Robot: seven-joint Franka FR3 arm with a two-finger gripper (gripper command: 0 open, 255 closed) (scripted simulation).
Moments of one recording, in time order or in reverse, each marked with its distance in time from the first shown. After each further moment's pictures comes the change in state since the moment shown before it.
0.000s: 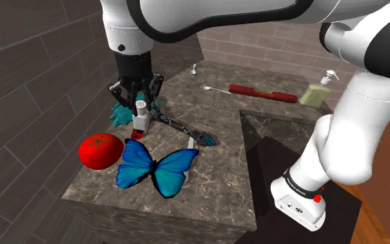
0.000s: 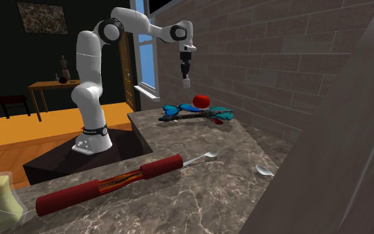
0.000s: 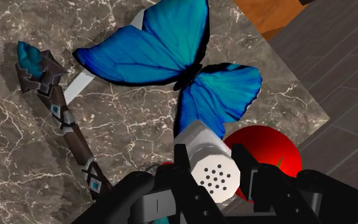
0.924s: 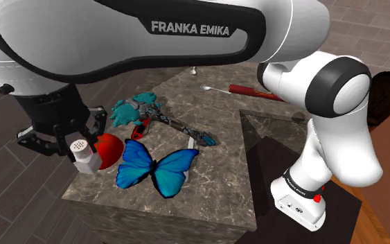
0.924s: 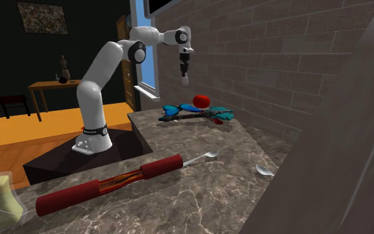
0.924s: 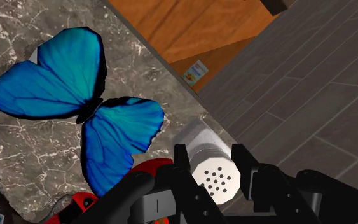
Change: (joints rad) arm 0.309 0.447 0.046 0.629 -0.160 -0.207 0.269
